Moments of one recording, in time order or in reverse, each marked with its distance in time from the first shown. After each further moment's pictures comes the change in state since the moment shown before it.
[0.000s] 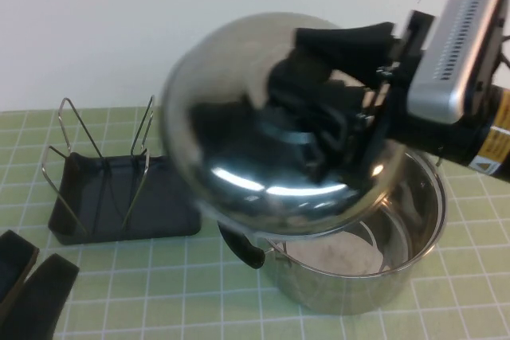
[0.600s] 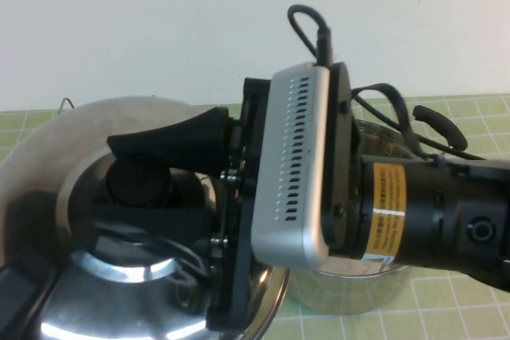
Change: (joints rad) right arm 0.411 0.025 -0.131 -0.051 0.169 0.062; left arm 0.000 0.000 -0.002 0.024 -0.080 0.007
